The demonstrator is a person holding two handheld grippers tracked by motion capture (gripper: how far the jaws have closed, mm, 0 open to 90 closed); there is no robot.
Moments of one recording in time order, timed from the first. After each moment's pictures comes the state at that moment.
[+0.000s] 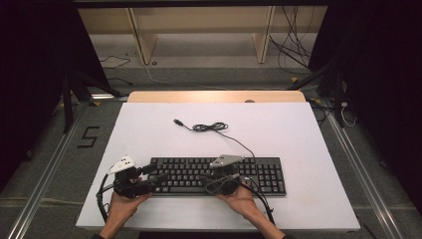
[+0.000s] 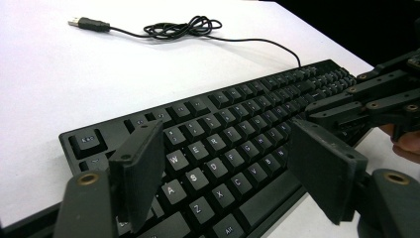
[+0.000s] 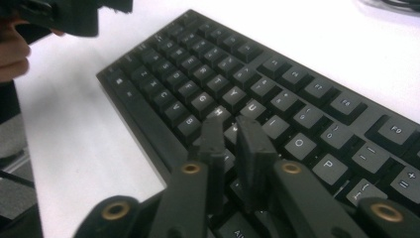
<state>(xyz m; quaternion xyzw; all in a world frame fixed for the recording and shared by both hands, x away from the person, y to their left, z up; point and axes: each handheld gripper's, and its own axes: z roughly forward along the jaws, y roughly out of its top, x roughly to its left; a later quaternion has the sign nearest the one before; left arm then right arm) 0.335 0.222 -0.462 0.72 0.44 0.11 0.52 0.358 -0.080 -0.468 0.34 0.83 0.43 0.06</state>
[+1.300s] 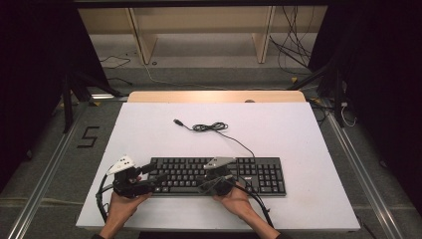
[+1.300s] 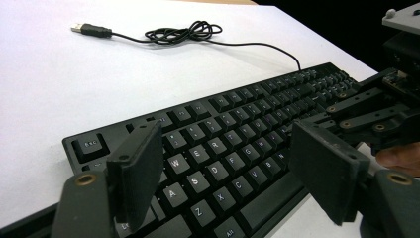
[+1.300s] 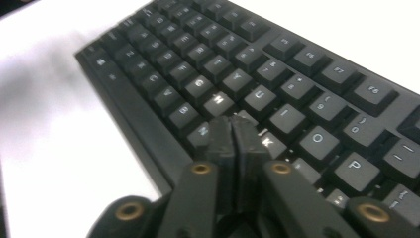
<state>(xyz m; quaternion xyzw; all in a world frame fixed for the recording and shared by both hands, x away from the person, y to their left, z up) 0.335 0.223 -0.461 0.72 0.44 0.11 0.53 0.362 -0.066 -0.482 0.34 0.85 0.41 0.06</state>
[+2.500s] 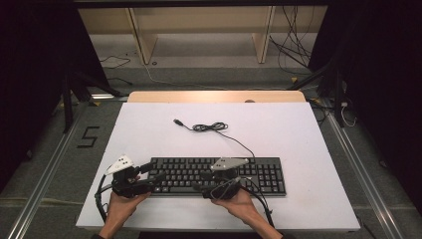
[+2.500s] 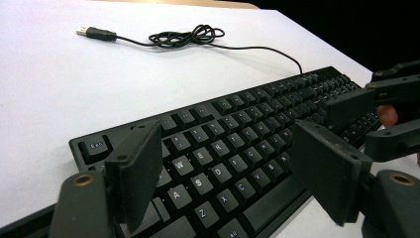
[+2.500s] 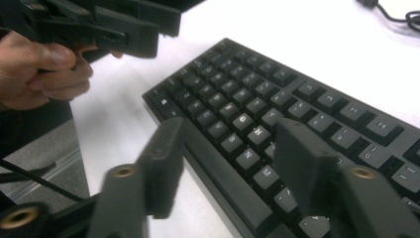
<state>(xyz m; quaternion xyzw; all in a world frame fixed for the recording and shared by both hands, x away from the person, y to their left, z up) 0.335 0.226 -0.460 0.72 0.44 0.12 0.53 0.343 -0.080 -0.457 0.32 0.82 0.48 0.03</state>
